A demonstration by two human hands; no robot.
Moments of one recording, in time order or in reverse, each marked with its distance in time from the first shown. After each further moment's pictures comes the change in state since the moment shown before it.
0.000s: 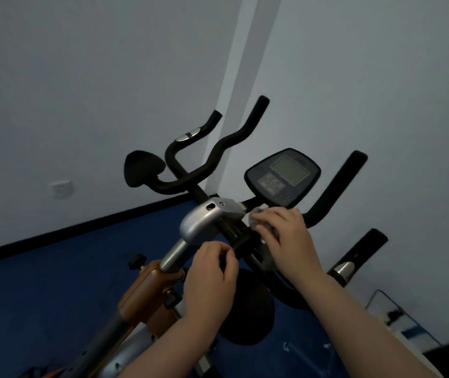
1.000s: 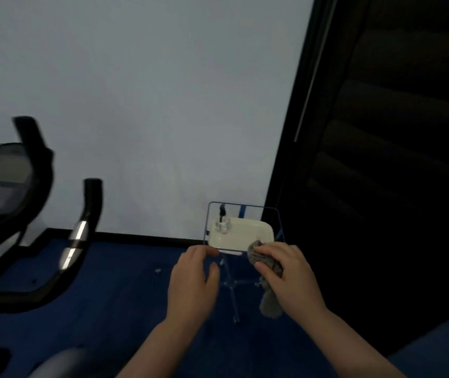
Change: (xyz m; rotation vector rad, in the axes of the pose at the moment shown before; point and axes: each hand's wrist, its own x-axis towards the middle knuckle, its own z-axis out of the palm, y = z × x) left_hand -0.186 0.115 0.217 0.035 -0.751 0.544; right_hand -0.365 0.101 -0.188 -0.068 0.333 0.869
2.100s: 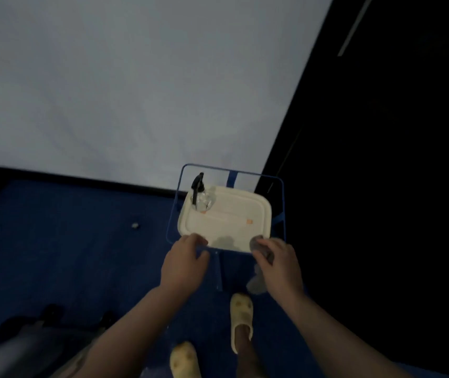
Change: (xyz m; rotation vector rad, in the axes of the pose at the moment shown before) left_hand 0.215 -0.129 0.229 0.130 -0.399 -0.472; right_hand 0.195 0.272 0.119 -0.026 -0.228 0.404
